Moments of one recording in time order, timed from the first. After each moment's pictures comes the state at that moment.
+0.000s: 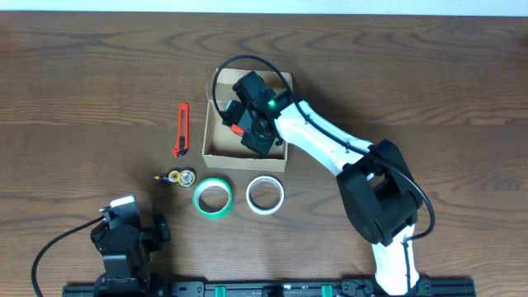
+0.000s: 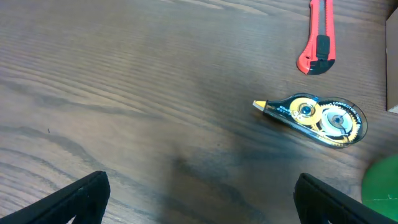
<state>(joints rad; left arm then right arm) 0.00 0.01 0.21 -0.78 -0.20 -0.04 0.66 2.13 1.60 -0.76 -0.04 -0.44</state>
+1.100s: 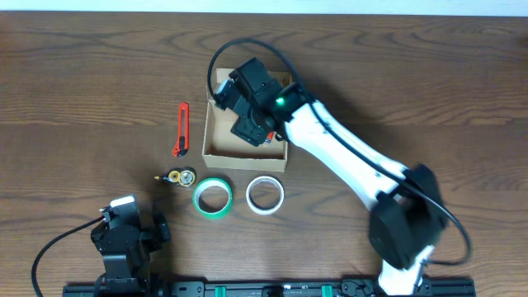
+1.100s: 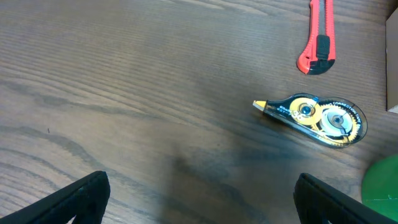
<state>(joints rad) 0.00 0.01 0.21 -0.78 -0.20 -0.04 0.69 1.94 1.65 -0.79 0.01 -0.36</state>
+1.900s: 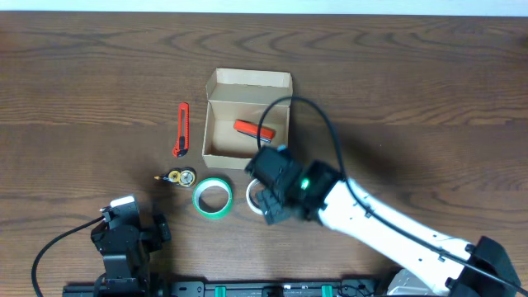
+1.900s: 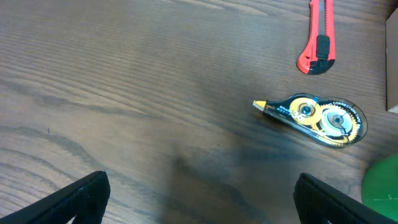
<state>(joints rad) 0.00 0.01 0.21 -0.78 -0.20 -0.04 0.94 1.51 1.12 -1.00 0.11 0.58</state>
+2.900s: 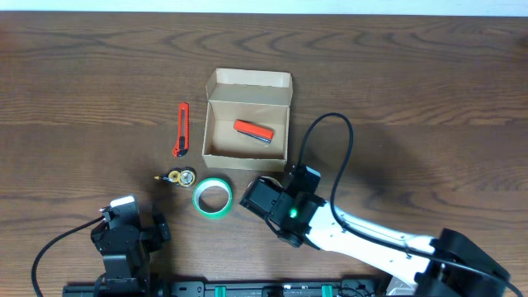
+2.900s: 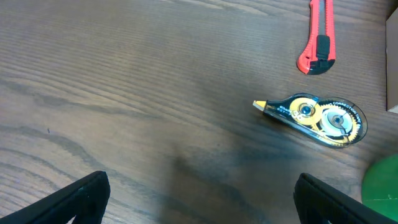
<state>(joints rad) 0.00 0.01 0.21 -0.78 -0.20 -0.04 1.03 1.56 0.86 -0.63 0.34 1.50</state>
